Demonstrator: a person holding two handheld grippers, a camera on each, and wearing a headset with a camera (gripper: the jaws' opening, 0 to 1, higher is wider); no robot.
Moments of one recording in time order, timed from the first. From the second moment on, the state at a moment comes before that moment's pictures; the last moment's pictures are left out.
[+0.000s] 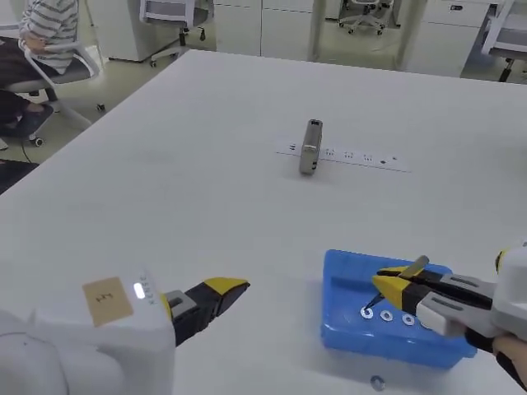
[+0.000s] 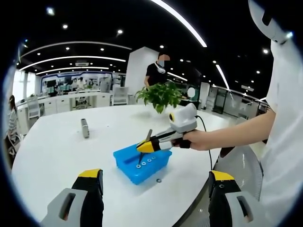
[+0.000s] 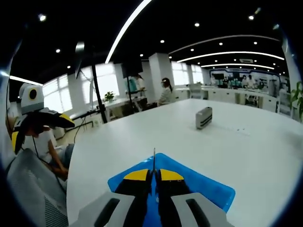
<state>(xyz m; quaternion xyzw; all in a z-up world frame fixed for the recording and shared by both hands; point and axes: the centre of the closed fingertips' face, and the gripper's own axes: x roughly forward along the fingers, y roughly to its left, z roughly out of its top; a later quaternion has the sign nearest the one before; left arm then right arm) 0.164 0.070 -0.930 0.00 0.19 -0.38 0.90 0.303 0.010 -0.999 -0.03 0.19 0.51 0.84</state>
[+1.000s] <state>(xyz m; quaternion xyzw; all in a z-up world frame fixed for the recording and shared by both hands) 0.163 0.066 -0.928 0.00 0.18 -0.39 0.90 0.229 -0.001 -1.000 -0.02 0.23 0.56 0.80</state>
